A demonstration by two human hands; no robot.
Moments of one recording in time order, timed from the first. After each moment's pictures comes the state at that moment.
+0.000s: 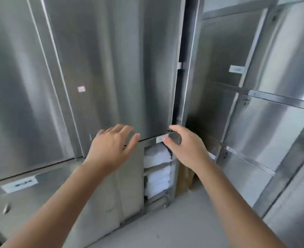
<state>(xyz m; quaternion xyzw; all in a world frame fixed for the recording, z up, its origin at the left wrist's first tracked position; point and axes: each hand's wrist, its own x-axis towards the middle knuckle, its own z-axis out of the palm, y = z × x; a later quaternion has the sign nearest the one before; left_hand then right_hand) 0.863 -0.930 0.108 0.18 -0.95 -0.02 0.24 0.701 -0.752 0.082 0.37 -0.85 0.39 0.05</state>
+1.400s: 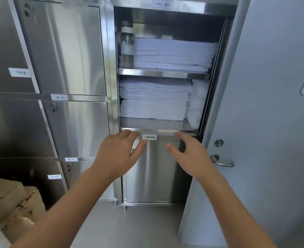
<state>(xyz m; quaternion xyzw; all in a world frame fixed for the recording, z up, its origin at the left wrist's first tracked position) 0.586 -0.500 0.106 -0.36 -0.89 -0.16 0.23 0.687 -0.288 0.095 -0.14 -0.91 0.28 0.26</state>
